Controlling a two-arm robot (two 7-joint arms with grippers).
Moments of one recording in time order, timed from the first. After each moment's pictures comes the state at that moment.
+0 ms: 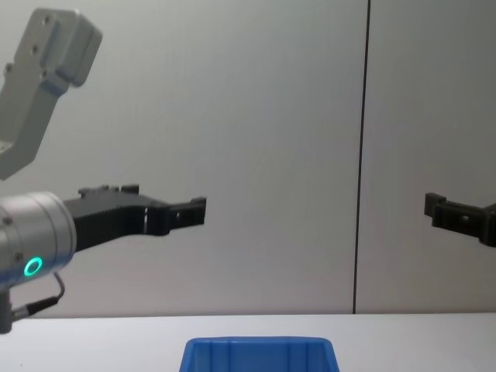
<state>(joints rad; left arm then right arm) -0.25 0.42 0.38 -1.62 -0.37 0.14 -0.05 -0.01 0.34 -0.23 -1.77 0.29 0.03 0.07</state>
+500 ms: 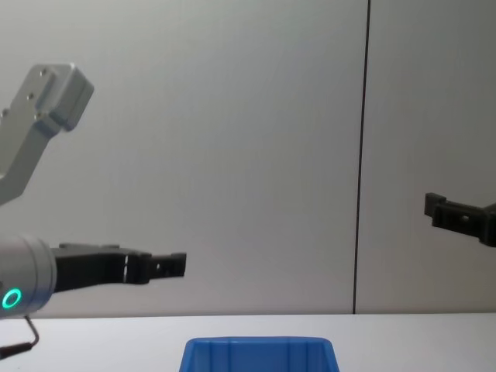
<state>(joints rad) -0.23 0.43 0.36 -1.62 -0.47 0.33 -0.02 -0.01 0.34 -0.23 -1.77 0.29 0.03 0.07</state>
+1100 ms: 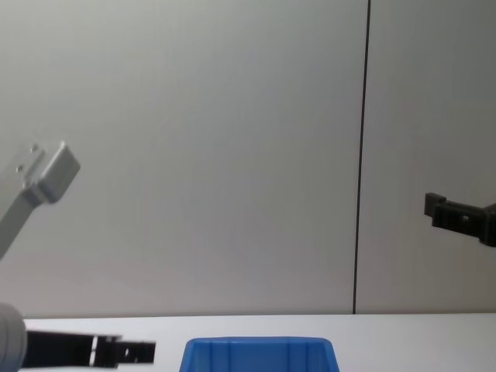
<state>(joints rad) -0.16 0.45 0.35 -1.66 -0.60 0.55 0.11 -0.01 0.34 -0.23 -1.77 0.29 0.03 0.07</state>
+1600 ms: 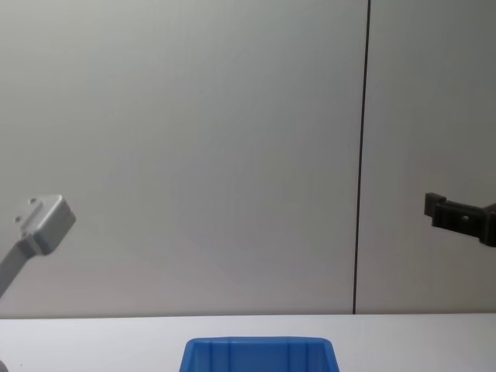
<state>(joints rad) -0.13 0.45 0.35 -1.64 -0.63 0.63 0.15 -0.01 0.34 -0.23 -1.77 0.29 0.03 0.07</state>
